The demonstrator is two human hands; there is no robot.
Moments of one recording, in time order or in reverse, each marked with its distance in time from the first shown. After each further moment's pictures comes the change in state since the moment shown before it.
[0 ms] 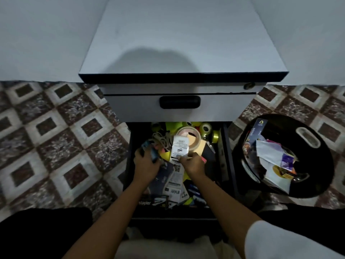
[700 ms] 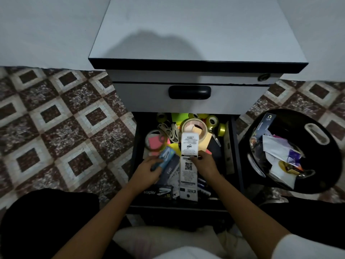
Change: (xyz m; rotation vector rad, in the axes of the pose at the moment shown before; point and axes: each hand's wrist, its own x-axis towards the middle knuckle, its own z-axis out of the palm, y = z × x) left_hand -0.031 -0.043 -0.006 -0.113 -0.202 0.198; right_hand -0.008 0.022 -0.012 -0.030 -0.073 -0.070
